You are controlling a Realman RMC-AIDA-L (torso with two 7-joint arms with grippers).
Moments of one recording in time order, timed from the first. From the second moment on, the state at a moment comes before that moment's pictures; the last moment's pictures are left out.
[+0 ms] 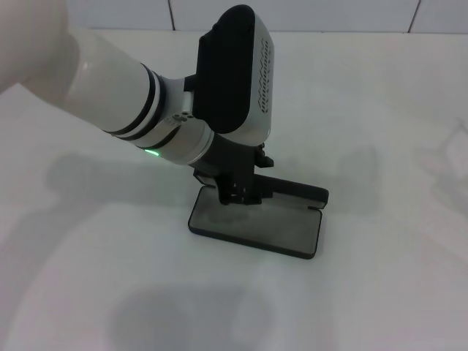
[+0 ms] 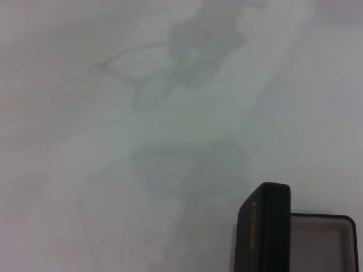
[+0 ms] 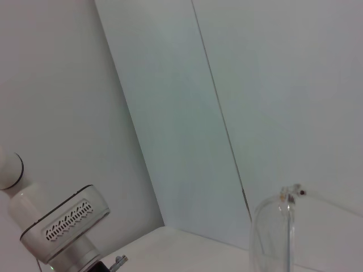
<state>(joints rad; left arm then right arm) -0.64 -2.09 1.67 1.34 2.37 1.30 -1.87 0.31 1.98 -0.18 -1.30 -1.80 -2.15 1.86</state>
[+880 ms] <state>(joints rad) -0.63 -2.10 1.67 1.34 2.37 1.28 -1.94 0.30 1.97 -0.16 -1.29 -1.78 -2.15 1.86</state>
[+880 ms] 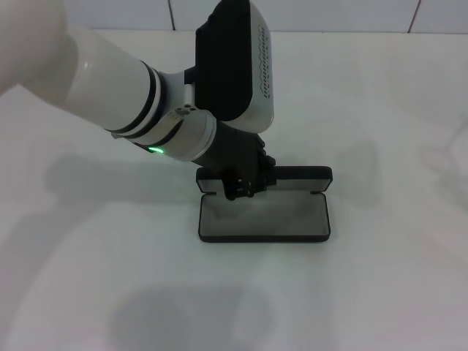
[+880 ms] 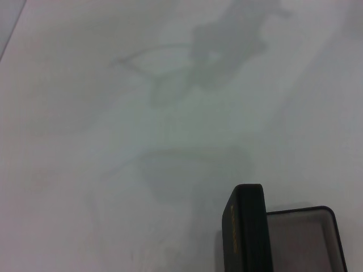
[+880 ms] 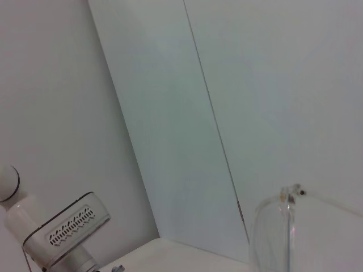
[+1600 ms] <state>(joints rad) -0.61 -2.09 1.67 1.34 2.33 1.28 -1.94 0.30 1.97 -0.15 -1.29 -1.75 -2.15 1.86</state>
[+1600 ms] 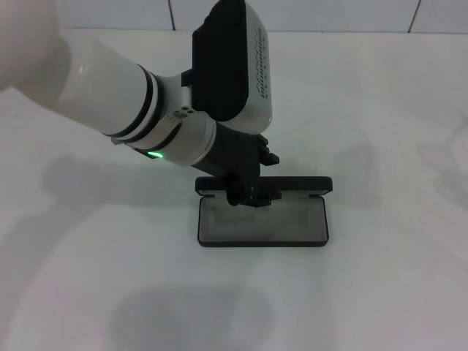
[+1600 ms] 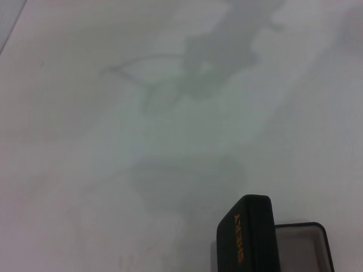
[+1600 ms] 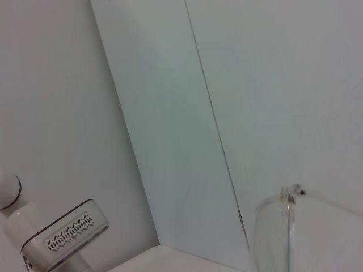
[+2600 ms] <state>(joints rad) -0.41 -2.09 1.32 1.71 1.52 1.46 -1.88 0.30 1.95 -0.45 -1.04 -1.58 -2.15 1.64</state>
